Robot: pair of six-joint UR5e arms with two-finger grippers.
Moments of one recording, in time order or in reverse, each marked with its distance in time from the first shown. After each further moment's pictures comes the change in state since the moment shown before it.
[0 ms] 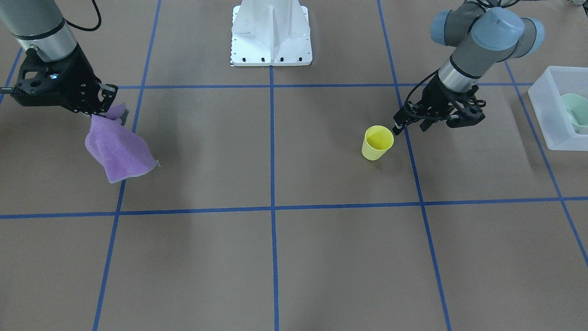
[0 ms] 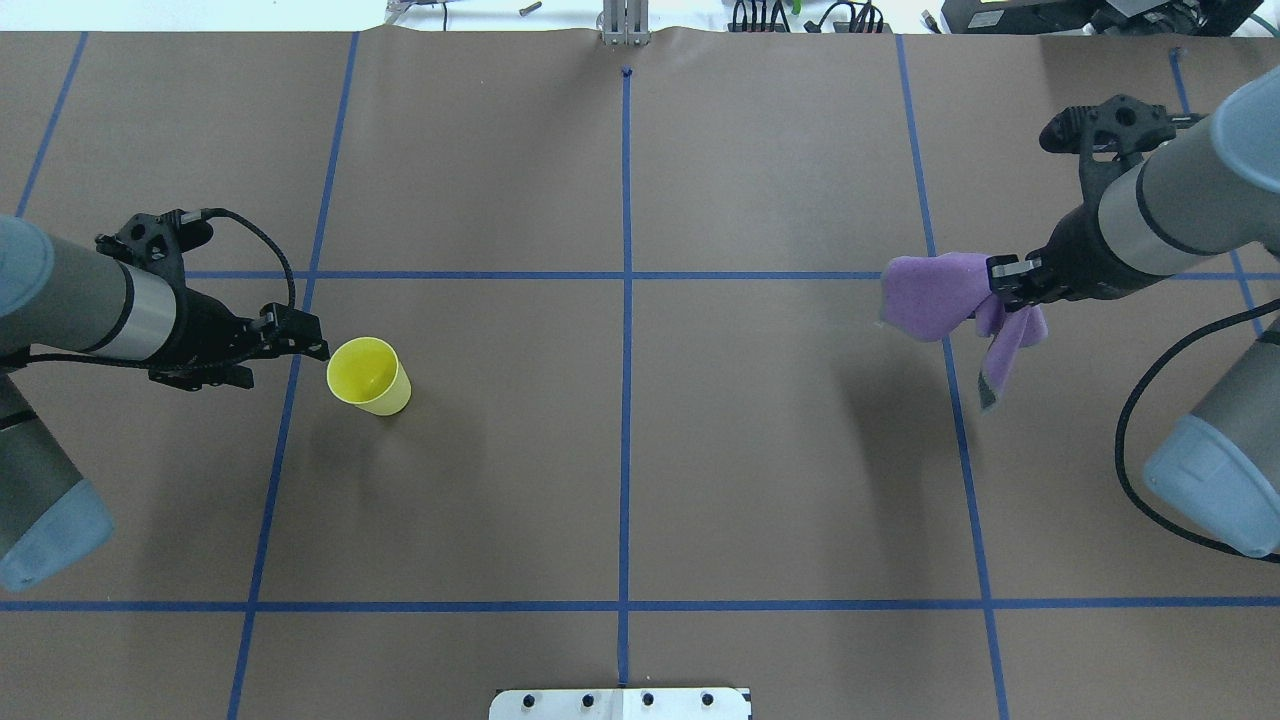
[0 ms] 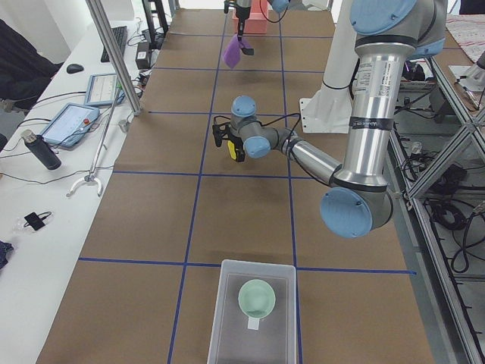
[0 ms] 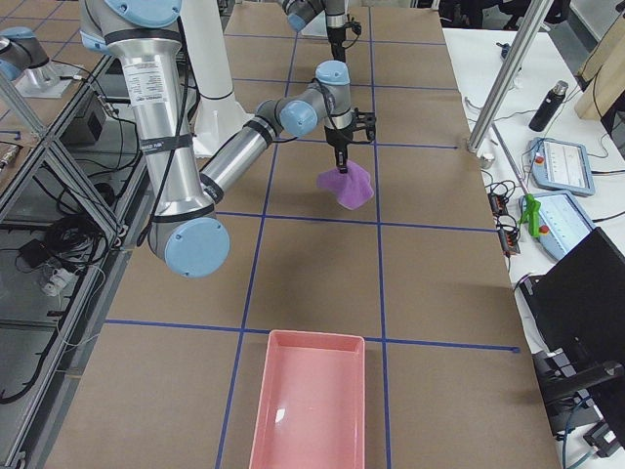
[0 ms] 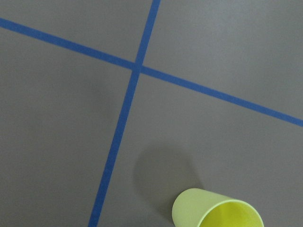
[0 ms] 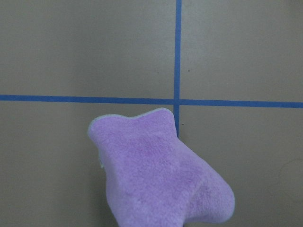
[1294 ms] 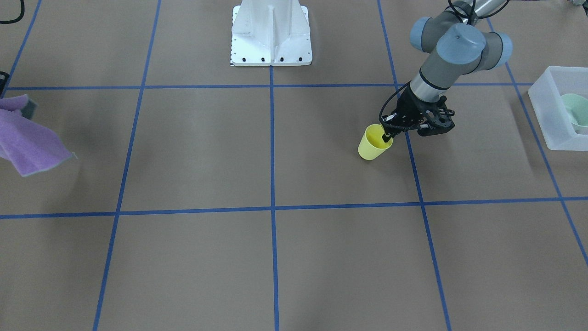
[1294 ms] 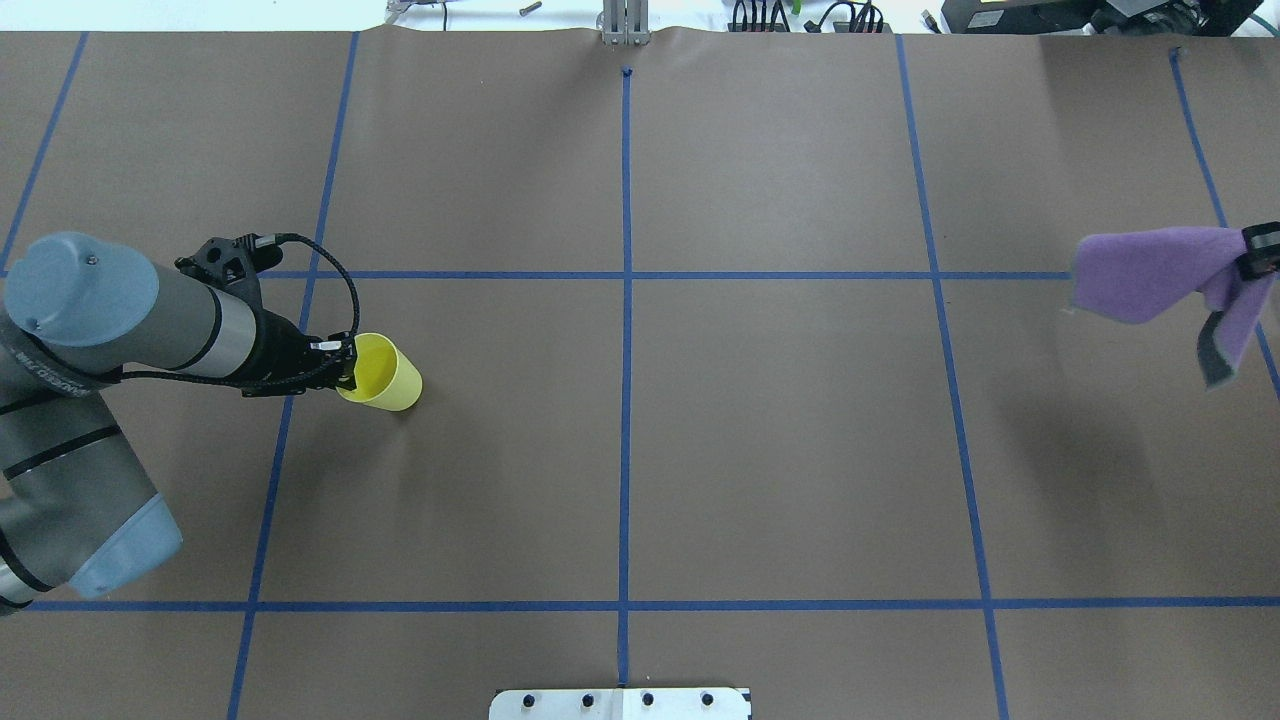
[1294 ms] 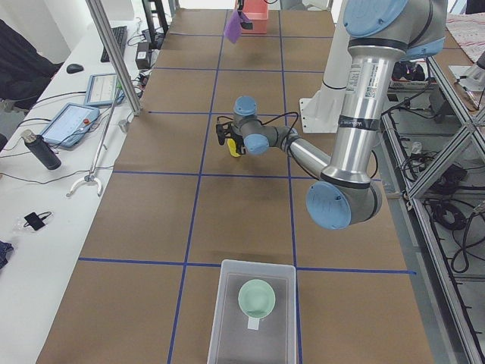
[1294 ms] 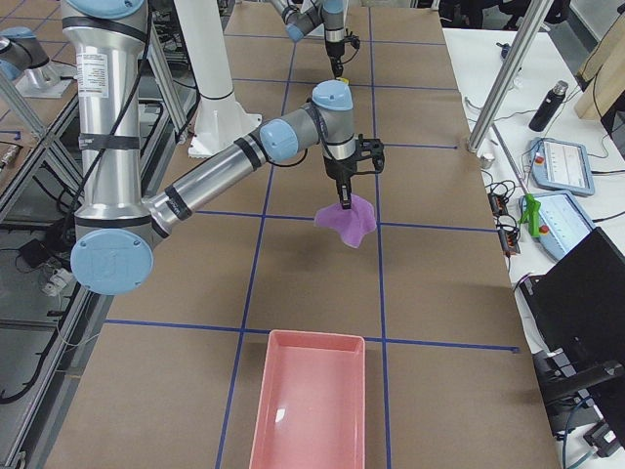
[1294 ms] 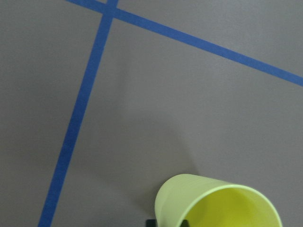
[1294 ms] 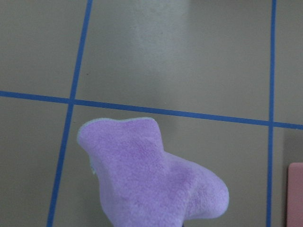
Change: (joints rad) left arm 0.062 -0.086 0.068 0.020 0.042 -0.046; right arm 0.306 -0.235 0.048 0.000 0.087 -0.407
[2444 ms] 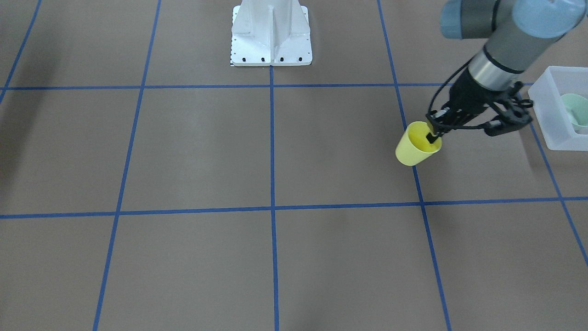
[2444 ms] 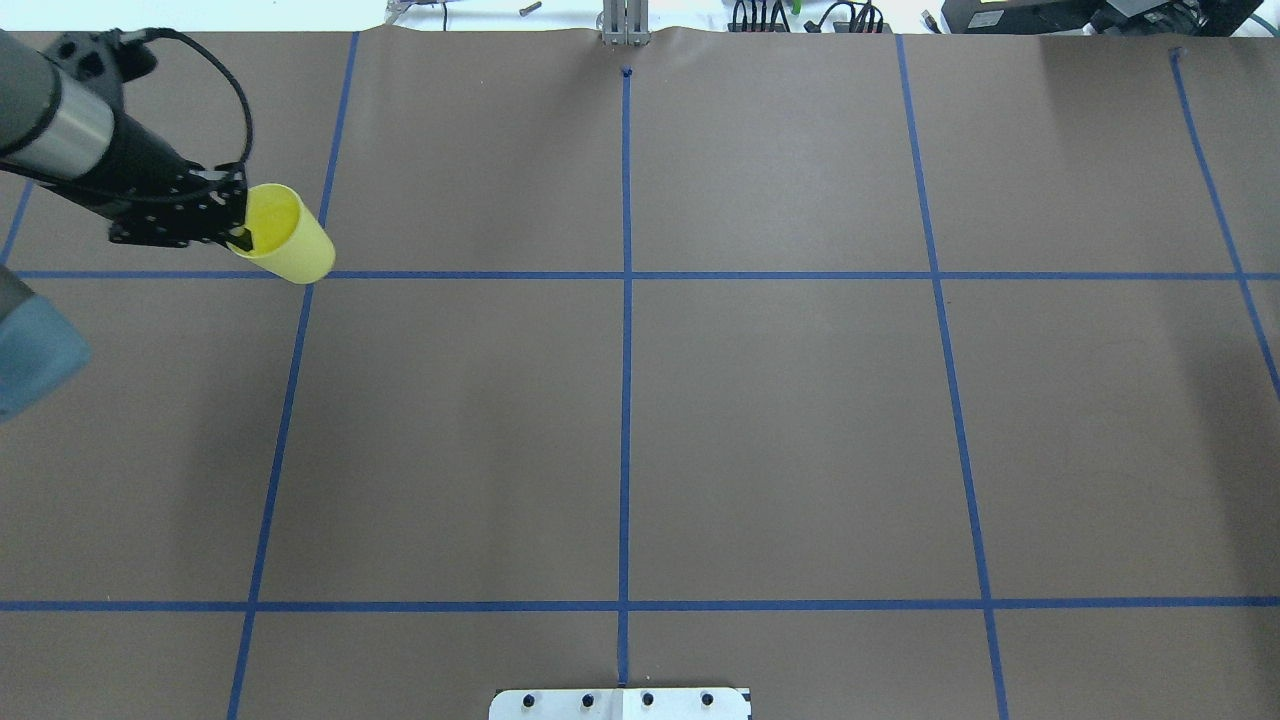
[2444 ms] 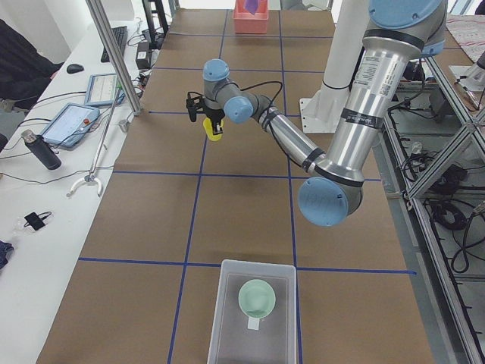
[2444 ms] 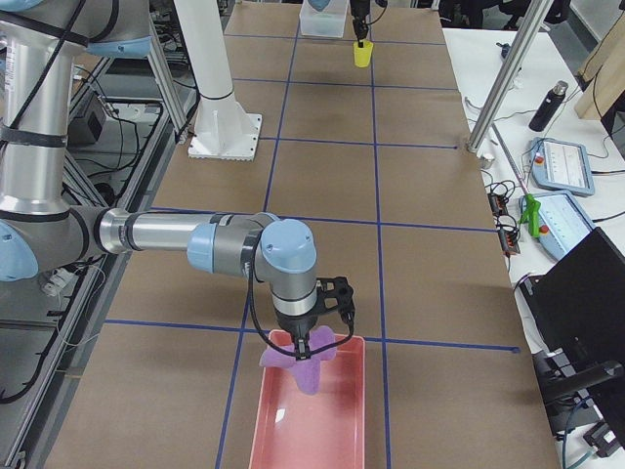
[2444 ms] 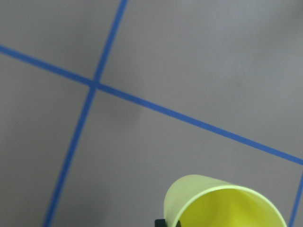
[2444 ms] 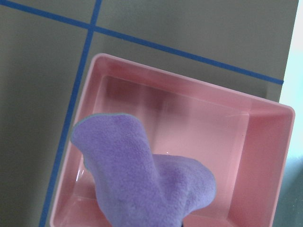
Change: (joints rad) left arm -0.373 -0.076 -0.112 0.407 -0.232 0.337; right arm 0.593 -0.170 -0.398 0.018 0.056 -0.907
